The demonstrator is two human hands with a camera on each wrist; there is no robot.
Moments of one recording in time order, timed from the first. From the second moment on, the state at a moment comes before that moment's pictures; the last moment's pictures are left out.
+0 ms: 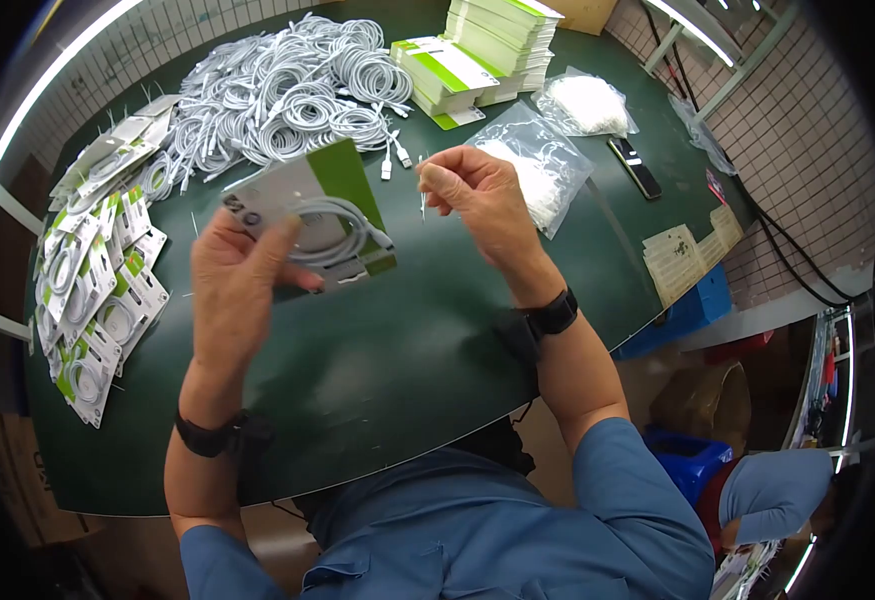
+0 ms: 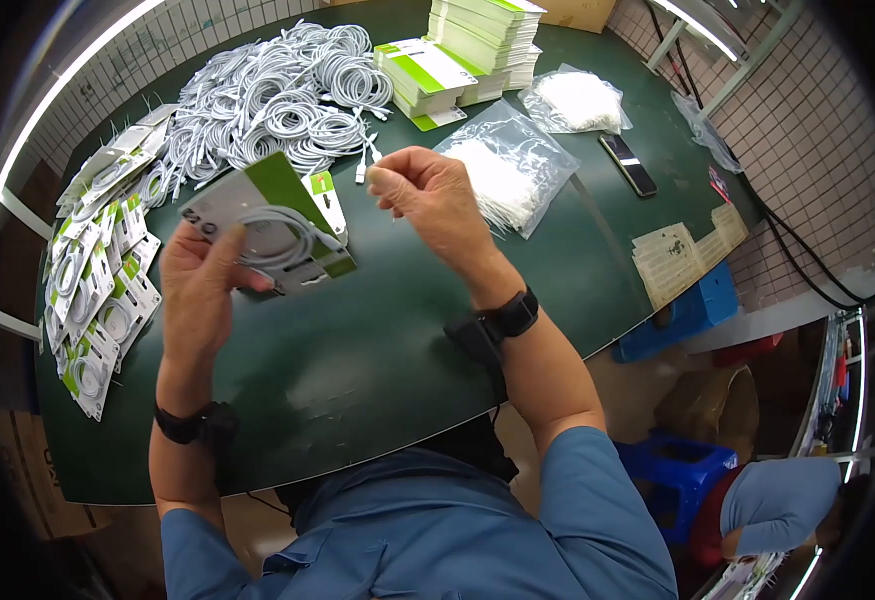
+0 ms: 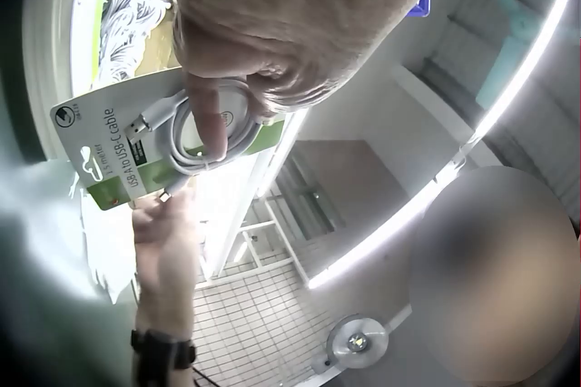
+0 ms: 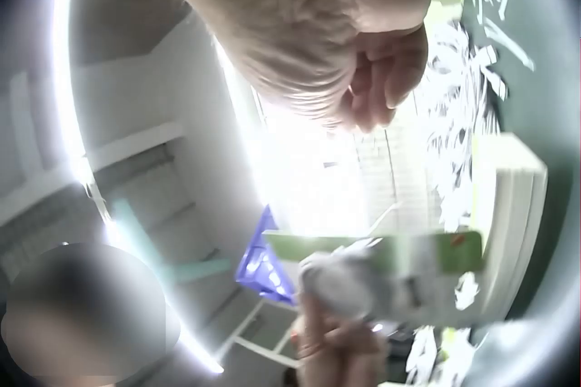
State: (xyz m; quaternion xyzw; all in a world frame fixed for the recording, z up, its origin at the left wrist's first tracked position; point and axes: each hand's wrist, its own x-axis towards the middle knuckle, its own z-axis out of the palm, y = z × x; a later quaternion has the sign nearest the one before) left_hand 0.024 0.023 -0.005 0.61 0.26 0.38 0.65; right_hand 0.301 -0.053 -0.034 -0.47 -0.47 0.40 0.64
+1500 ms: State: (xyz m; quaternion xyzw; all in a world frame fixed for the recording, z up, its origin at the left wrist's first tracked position) left_hand 0.019 0.026 0.009 0.67 0.19 0.55 0.46; right_hand 0.326 -0.038 -0.095 -0.76 -0.61 -0.05 0.21
